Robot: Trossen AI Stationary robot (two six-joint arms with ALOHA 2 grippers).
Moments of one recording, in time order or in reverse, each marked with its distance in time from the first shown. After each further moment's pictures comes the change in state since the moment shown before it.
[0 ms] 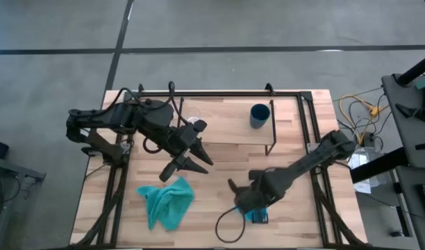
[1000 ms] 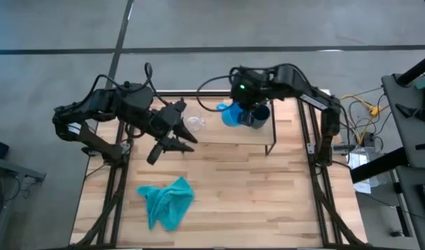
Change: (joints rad) left arm 0.090 -0.119 0.000 -0.179 -0.092 0.000; right arm -0.734 0.013 0.679 -0.323 0.216 -0.635
